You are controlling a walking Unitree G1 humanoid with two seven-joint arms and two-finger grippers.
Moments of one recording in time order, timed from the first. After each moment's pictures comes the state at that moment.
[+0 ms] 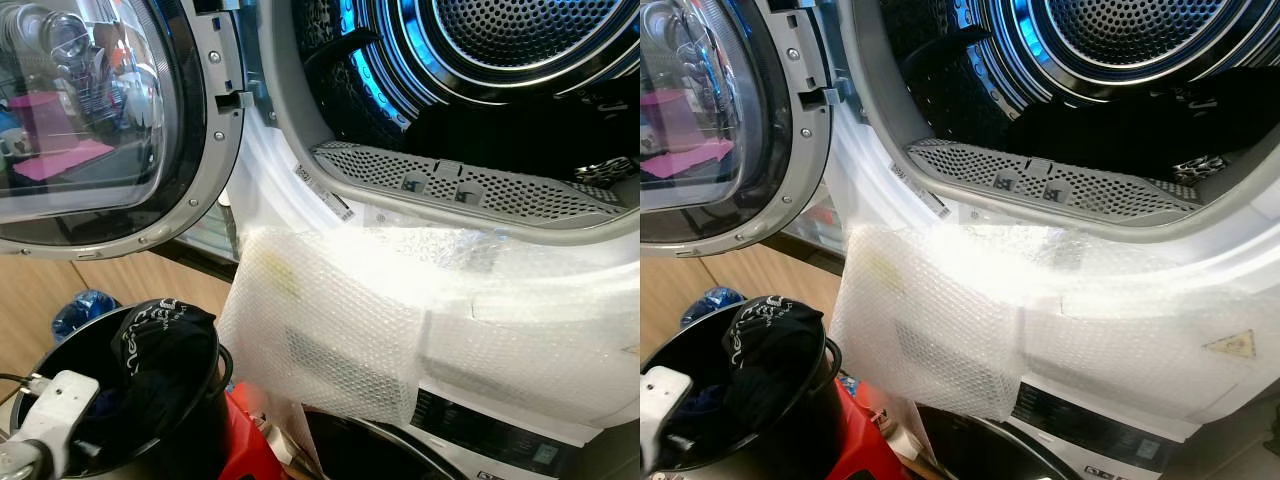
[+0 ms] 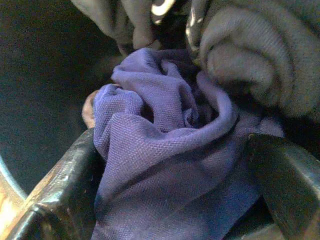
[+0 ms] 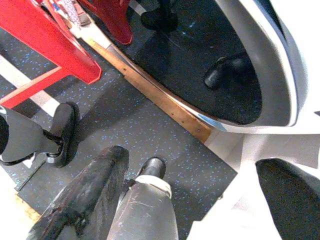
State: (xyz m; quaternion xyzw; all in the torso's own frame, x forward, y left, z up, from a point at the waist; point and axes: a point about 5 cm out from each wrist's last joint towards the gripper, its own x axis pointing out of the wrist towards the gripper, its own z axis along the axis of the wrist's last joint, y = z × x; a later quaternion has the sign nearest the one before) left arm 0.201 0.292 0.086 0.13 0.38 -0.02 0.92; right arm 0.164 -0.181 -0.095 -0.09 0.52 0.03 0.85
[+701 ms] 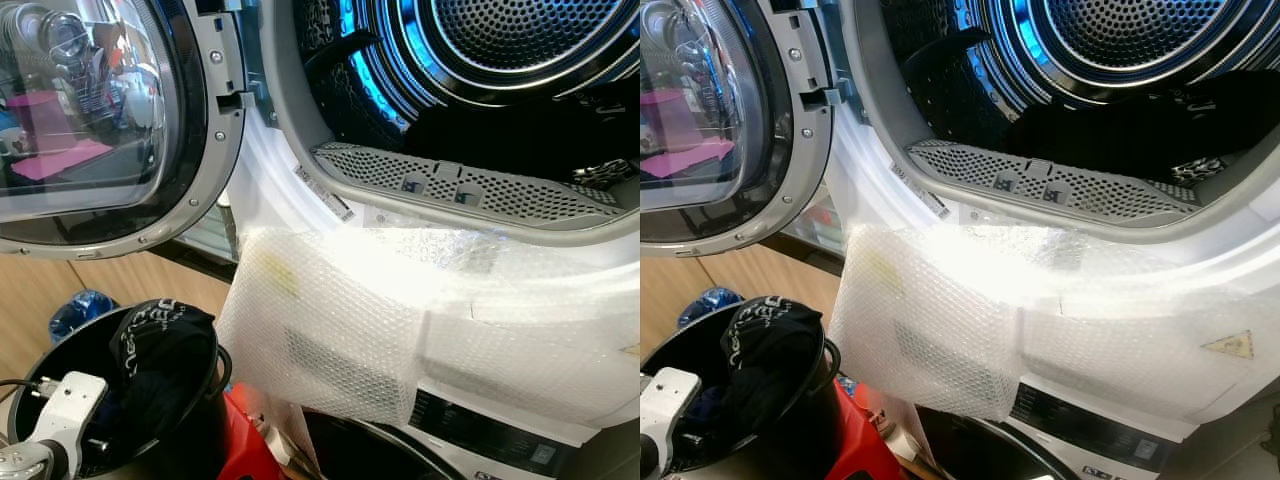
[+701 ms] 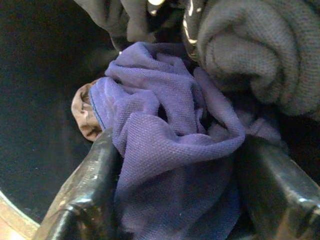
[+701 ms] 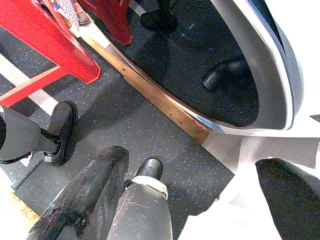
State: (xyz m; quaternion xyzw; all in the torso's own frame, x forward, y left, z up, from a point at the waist) left arm 0.202 0.291 0.082 0.11 0.39 -0.03 0.91; right arm 0.165 -0.183 -0.094 -0.10 0.52 0.04 0.85
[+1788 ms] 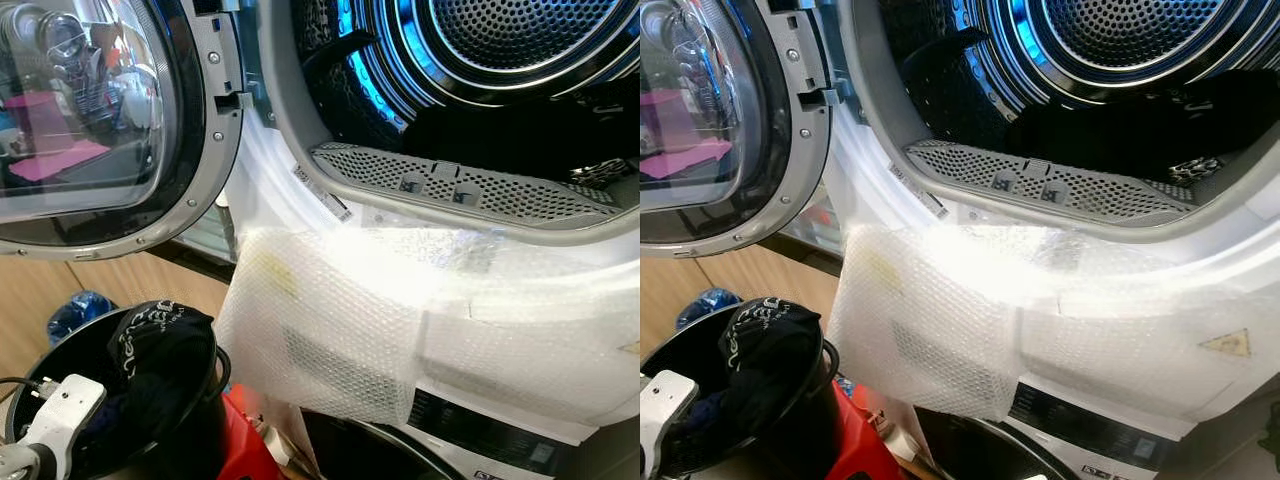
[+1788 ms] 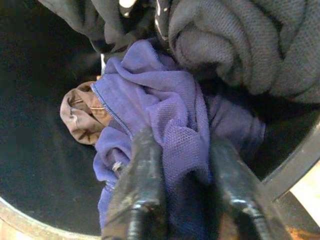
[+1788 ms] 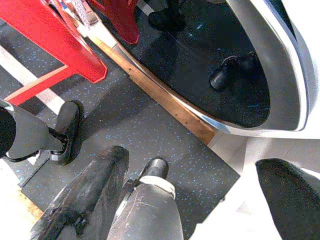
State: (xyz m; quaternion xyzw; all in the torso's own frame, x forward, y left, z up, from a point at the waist) left arm 0.192 0.295 0.091 0.13 0.40 -0.09 0.90; right arm 0.165 -0.175 -0.095 -0.10 0.52 0.05 0.84
